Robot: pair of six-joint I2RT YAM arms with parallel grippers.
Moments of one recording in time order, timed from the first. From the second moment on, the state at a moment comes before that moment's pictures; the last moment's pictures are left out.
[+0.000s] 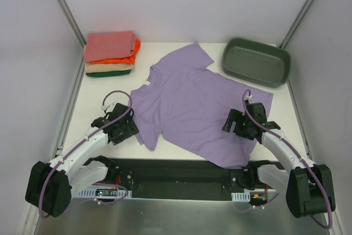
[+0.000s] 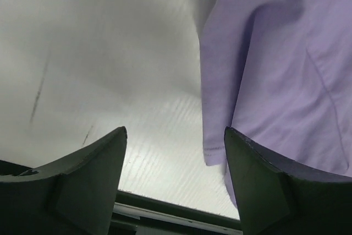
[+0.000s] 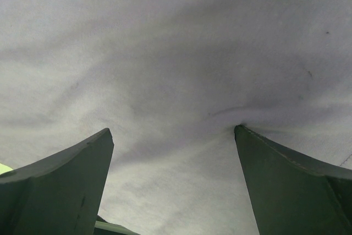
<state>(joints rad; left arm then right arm) -0.40 1.00 0.56 -0.75 -0.25 -0.89 0.20 1.03 0.45 -0.44 -0.12 0.46</state>
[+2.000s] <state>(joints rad) -0.40 1.04 0.67 -1.26 -0.46 -1.28 0.20 1.04 0.46 -0.45 -0.13 0.46</state>
